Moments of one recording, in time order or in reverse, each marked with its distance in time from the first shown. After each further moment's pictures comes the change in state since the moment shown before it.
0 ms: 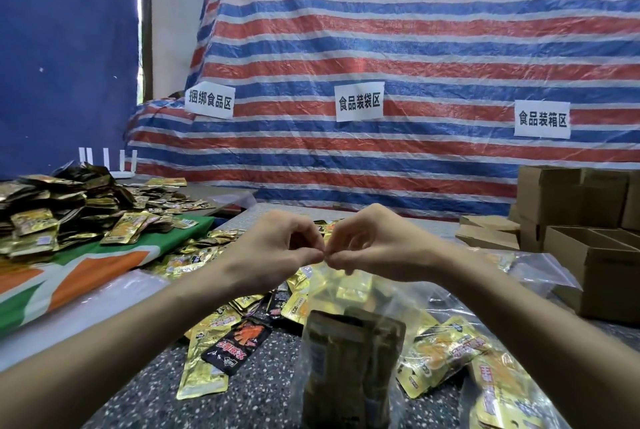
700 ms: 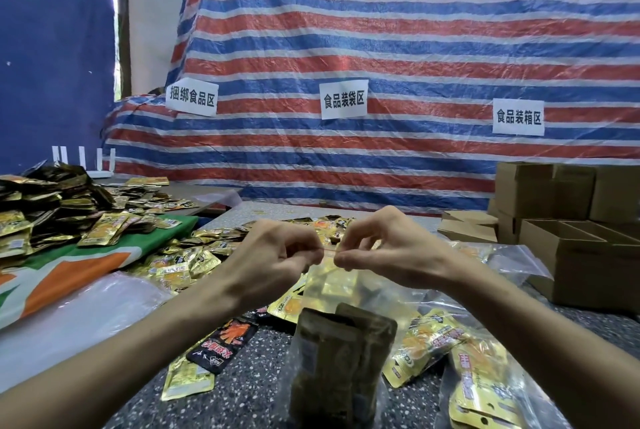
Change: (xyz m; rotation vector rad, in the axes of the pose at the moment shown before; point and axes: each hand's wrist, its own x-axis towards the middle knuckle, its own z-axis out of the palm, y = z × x) left_hand -0.009 0.008 0.018 -0.005 0.086 0.148; right_hand -0.030 0.008 -0.006 0.005 0.103 0.060
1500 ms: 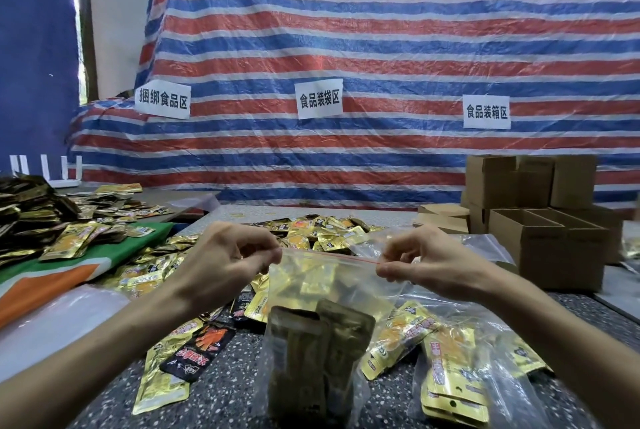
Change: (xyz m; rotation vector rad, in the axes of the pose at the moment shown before) left_hand -0.006 0.000 -0.008 -0.010 0.028 -0.048; right_hand -0.063 0.047 -0.029 -0.025 0.048 0.205
